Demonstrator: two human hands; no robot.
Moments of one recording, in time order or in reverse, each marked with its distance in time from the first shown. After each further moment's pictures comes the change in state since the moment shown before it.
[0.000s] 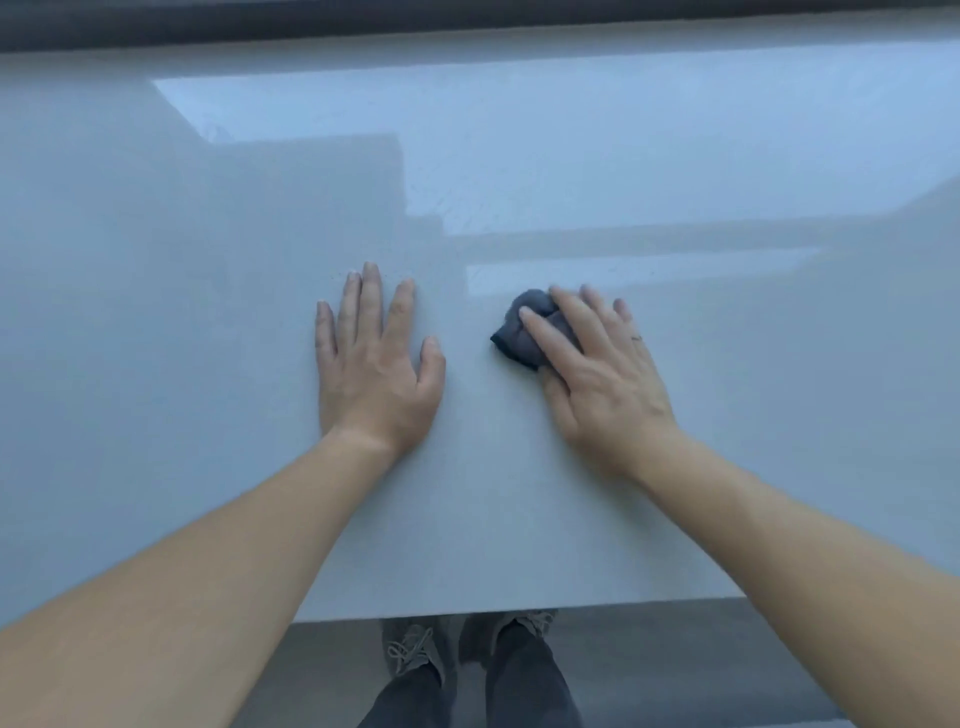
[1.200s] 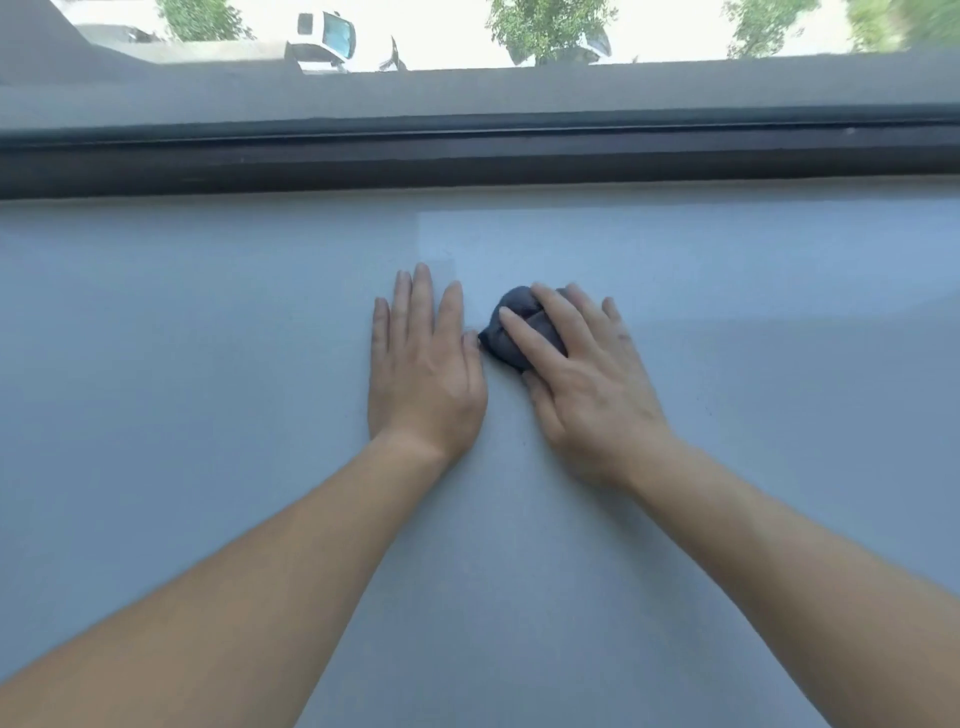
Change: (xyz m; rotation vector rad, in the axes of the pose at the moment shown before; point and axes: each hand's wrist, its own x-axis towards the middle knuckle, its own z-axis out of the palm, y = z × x) left_hand 0.183 0.035 -0.001 -0.092 0.057 0.046; right_hand 0.188 0.022 -0.002 0.009 -0.031 -0.055
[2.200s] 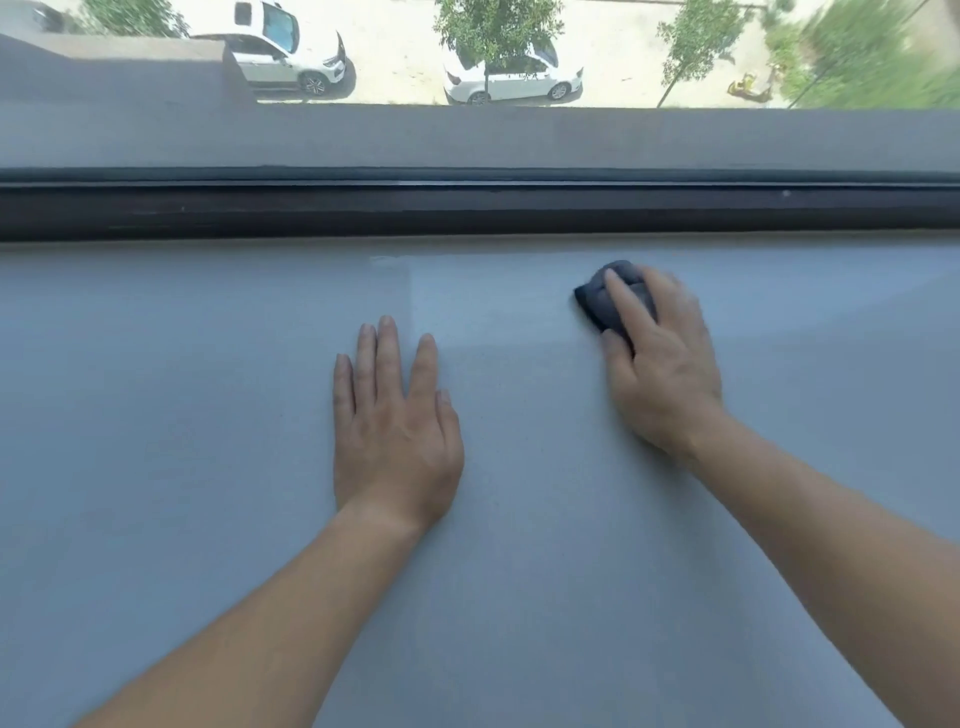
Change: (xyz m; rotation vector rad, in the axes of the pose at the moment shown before) left_hand 0.004 0.000 0.003 0.078 -0.021 -0.001; right_hand 0.037 0.095 -0.032 -0.007 0.147 0.269
